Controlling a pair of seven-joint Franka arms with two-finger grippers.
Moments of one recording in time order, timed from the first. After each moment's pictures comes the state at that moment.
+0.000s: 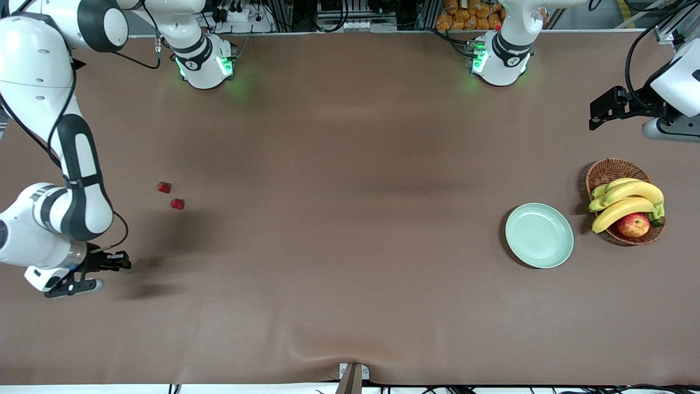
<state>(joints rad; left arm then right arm) -0.04 0.00 -0.06 -1.49 0.02 1.43 0.03 -0.11 0.76 -0.11 -1.45 0.17 2.21 -0.47</state>
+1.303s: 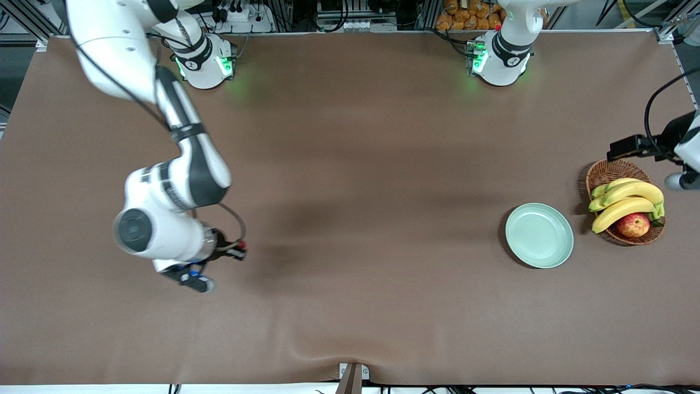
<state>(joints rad) 0.09 0.16 -0.05 -1.49 0.02 1.46 0.03 0.33 0.69 -0.01 -1.31 0.17 1.95 0.68</state>
